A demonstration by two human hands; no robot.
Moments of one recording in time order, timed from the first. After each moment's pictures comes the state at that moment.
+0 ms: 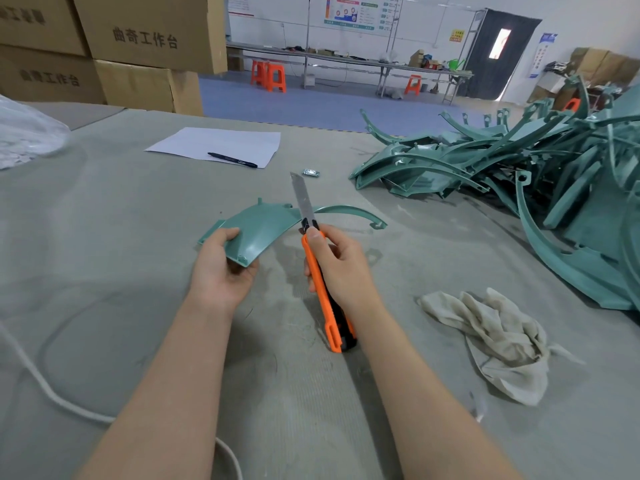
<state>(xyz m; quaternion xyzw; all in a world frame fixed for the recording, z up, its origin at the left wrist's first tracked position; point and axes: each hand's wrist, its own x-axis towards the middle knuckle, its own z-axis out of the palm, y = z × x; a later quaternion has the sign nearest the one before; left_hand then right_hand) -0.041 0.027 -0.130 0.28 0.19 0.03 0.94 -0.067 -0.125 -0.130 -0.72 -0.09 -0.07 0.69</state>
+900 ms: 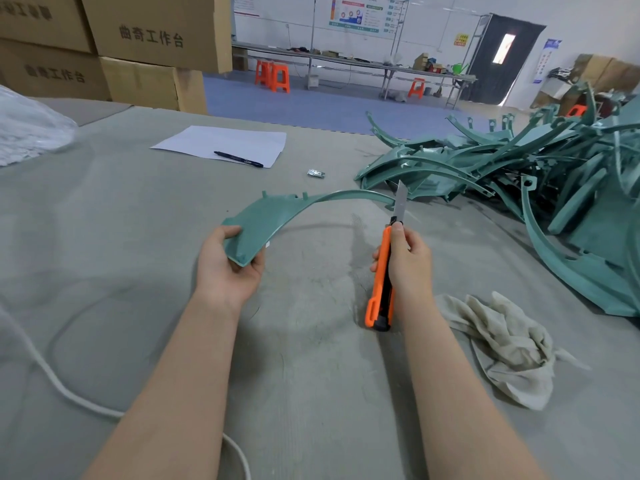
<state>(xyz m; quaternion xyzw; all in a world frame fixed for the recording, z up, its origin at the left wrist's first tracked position) -0.045 0.030 -0.128 0.24 0.18 0.00 0.95 -0.050 -0.179 -0.131 -0.67 0.12 -0.18 0.71</state>
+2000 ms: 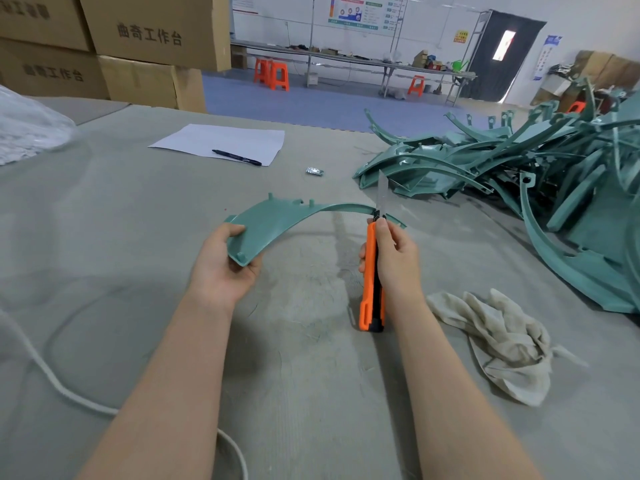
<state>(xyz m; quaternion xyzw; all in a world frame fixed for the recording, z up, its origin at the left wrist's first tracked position) -0.042 0.036 -0.128 0.29 0.17 -0.04 0.94 -0.051 -0.172 -0.133 -0.66 0.05 -0.15 0.73</state>
